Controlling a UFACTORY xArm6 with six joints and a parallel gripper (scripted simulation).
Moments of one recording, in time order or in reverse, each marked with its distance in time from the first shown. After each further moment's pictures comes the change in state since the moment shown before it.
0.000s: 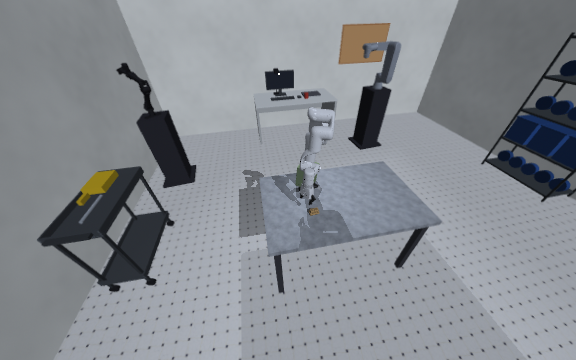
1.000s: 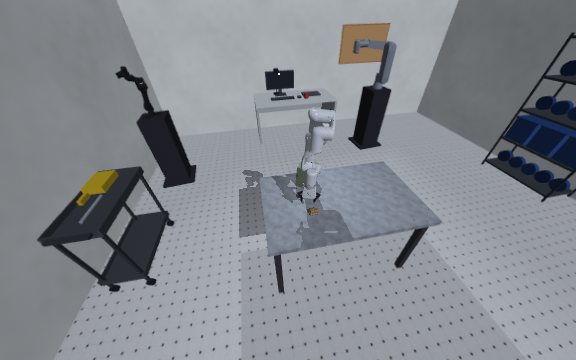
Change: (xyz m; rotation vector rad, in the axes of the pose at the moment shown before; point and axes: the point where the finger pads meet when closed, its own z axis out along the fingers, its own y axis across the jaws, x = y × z) arm 0.005 0.014 0.001 0.003 -0.006 -0.762
